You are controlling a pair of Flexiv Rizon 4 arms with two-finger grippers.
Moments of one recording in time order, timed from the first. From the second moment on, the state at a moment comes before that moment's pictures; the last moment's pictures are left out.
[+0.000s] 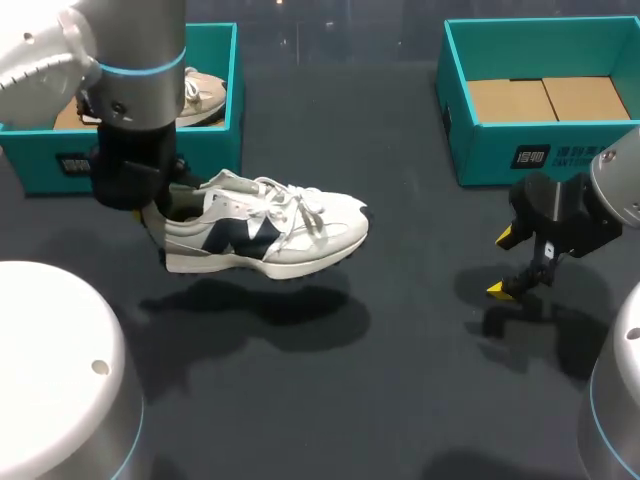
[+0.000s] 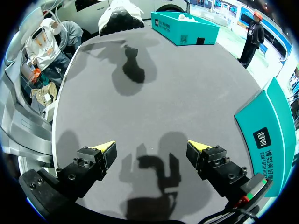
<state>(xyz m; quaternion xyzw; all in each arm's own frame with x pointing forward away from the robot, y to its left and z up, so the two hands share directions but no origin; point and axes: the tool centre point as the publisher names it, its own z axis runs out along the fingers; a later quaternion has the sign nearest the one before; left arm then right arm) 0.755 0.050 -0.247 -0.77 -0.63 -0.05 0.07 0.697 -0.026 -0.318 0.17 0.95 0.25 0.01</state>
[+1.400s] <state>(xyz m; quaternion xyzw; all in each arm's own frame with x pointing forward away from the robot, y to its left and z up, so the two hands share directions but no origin) 0.751 -0.054 -0.356 -0.77 -0.62 -0.10 0.13 0.697 -0.026 -0.318 0.17 0.95 0.25 0.01</state>
